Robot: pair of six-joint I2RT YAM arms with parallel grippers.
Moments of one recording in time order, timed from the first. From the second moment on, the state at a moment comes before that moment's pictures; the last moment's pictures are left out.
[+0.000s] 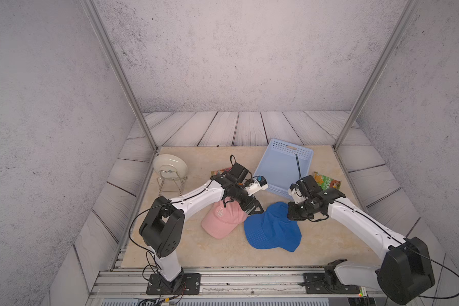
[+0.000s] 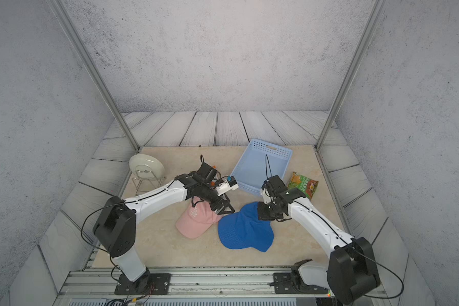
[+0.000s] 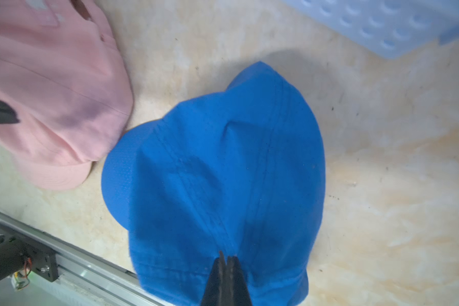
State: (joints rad) left arm -0.71 1.74 1.30 -0.59 0.63 0.27; right arm 0.41 1.25 0.93 -0.90 -0.26 0.34
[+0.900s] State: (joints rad) left arm -0.71 1.74 1.30 -0.57 0.62 0.27; right arm 0.49 1.30 0.91 -0.91 -0.13 0.35
